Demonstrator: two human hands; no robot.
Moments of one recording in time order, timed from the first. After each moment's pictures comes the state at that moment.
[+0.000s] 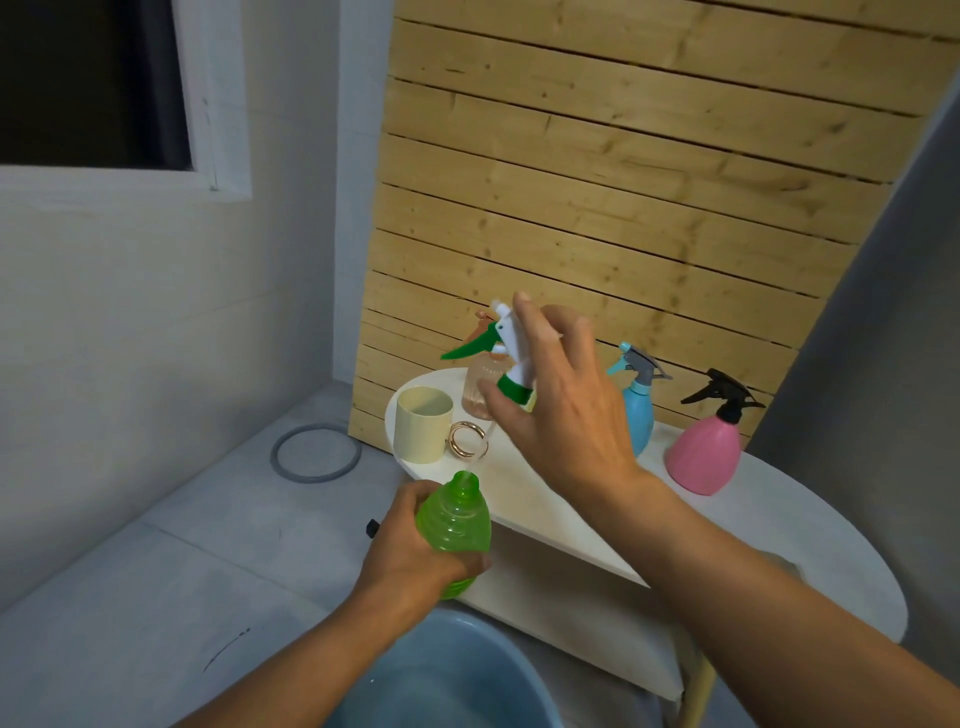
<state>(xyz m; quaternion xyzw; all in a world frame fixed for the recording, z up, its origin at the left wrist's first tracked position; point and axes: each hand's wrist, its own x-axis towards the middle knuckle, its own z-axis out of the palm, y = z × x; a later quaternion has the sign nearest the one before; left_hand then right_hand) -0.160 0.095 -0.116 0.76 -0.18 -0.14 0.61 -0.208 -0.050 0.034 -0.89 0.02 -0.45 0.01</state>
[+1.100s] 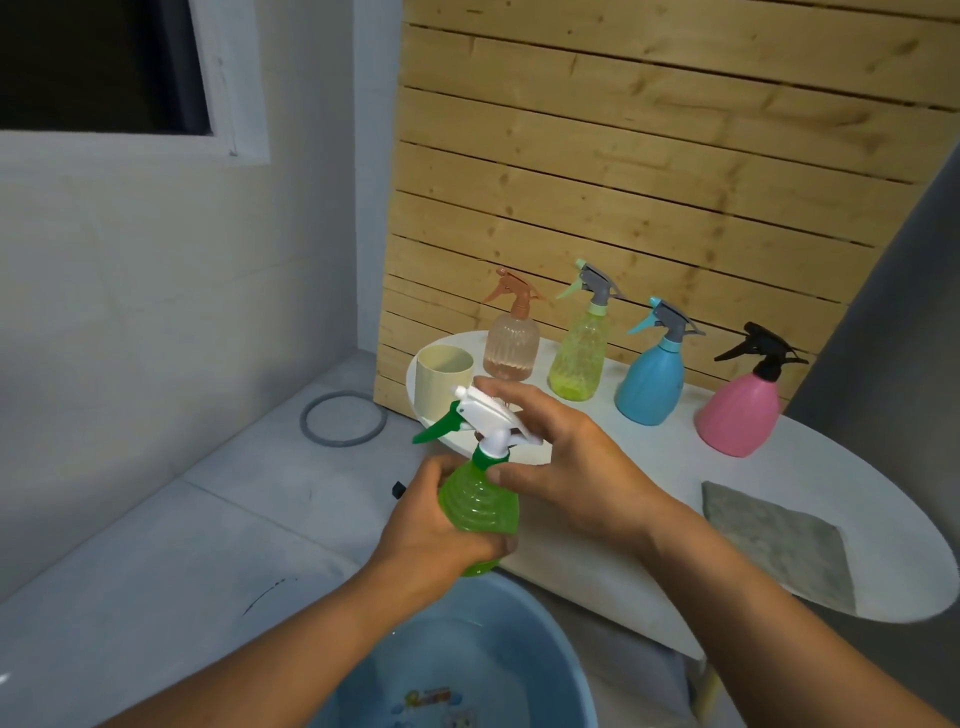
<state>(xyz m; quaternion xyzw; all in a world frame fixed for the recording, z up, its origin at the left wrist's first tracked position) -0.177 0.106 -0.125 0.75 -0.22 -0.14 0.61 -0.243 -0.053 -0.028 -0.91 -0.04 -0.13 0.39</state>
